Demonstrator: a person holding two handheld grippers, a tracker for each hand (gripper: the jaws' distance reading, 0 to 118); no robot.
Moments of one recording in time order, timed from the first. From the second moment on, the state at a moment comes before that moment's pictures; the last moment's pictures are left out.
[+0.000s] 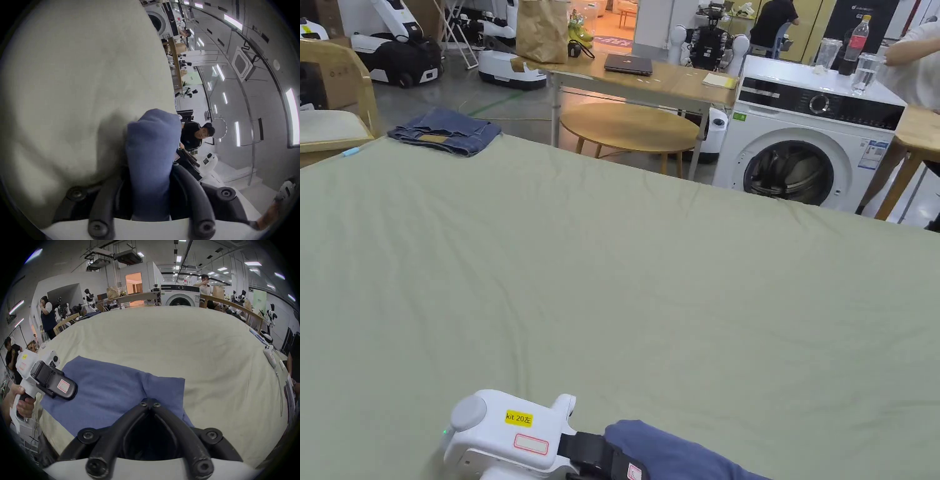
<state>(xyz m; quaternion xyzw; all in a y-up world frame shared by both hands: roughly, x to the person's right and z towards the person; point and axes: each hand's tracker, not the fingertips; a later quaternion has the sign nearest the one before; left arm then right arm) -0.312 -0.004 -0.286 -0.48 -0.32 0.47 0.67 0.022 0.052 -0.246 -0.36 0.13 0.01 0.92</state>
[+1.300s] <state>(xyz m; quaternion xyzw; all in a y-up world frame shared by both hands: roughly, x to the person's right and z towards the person) -0.715 0.204 -0.179 -0.52 0.06 0.34 0.78 -0.030 0.141 -0.294 -0.20 0.12 0.05 0.97</state>
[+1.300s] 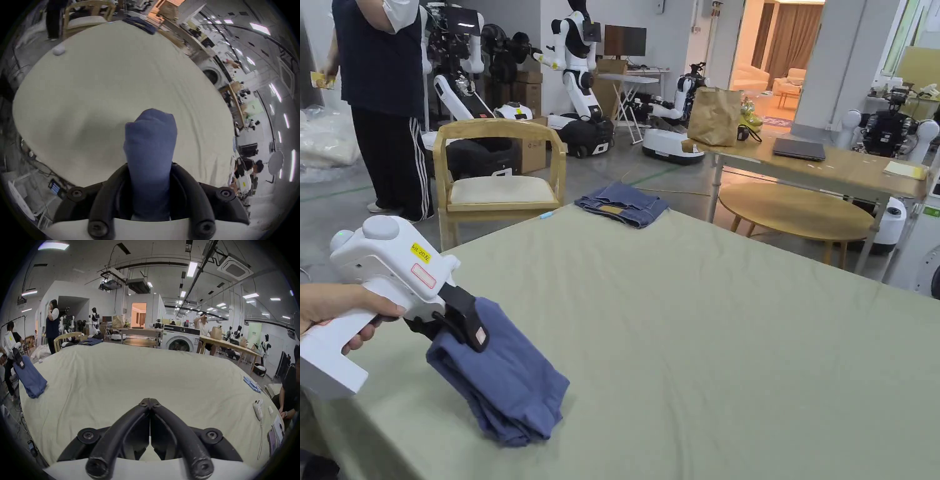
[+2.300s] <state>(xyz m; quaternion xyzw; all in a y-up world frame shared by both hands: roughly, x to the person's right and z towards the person) -0.640 0.195 -0.174 -0.43 0.11 0.24 0.87 -0.031 0.132 -0.292 -0.21 0.13 0.05 0.97</state>
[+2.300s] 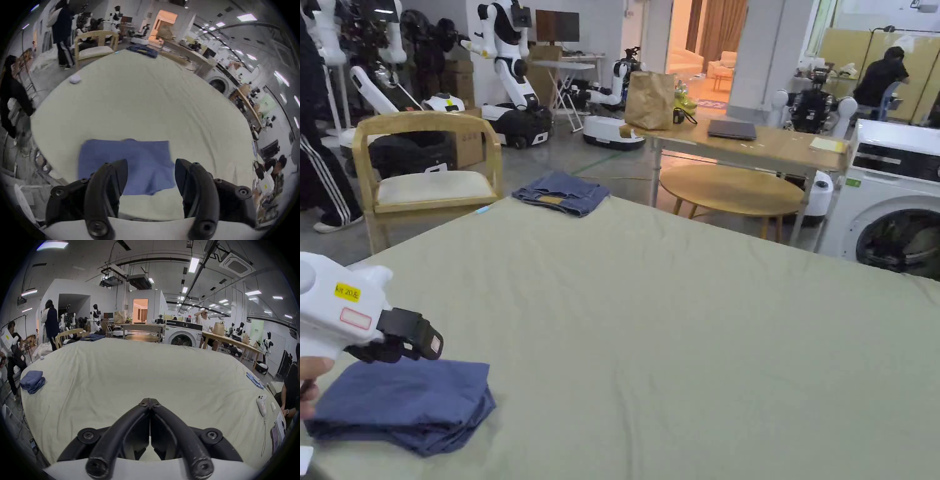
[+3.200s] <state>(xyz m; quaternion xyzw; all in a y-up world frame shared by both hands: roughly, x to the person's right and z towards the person) -0.281 0.166 -0.263 -0.11 0.08 0.02 0.99 0.015 0.168 -0.314 -0.14 0.07 -0.02 0.99</state>
